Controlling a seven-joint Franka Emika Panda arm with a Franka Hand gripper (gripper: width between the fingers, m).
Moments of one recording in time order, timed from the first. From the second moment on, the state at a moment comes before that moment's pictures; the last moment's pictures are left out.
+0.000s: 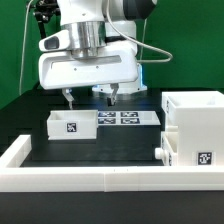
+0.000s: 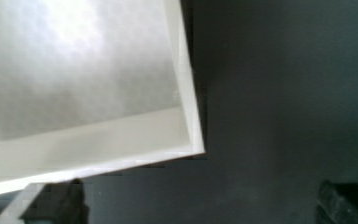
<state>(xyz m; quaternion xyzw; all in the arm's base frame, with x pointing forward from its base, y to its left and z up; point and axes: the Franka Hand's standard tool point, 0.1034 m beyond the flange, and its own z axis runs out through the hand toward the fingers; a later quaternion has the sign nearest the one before) 0.433 -0.081 0.065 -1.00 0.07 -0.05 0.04</state>
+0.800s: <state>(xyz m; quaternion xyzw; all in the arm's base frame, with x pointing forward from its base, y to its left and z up) 0.384 -0.075 0.028 -1.00 0.02 -0.02 0.03</state>
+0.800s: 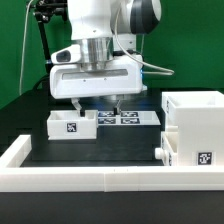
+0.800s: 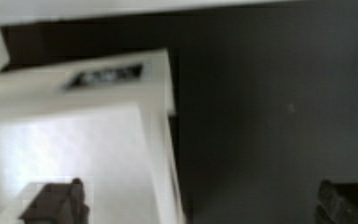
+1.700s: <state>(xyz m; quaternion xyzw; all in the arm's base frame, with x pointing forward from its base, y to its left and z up) 0.387 -0.058 0.012 -1.00 0.01 -0.04 0.01</state>
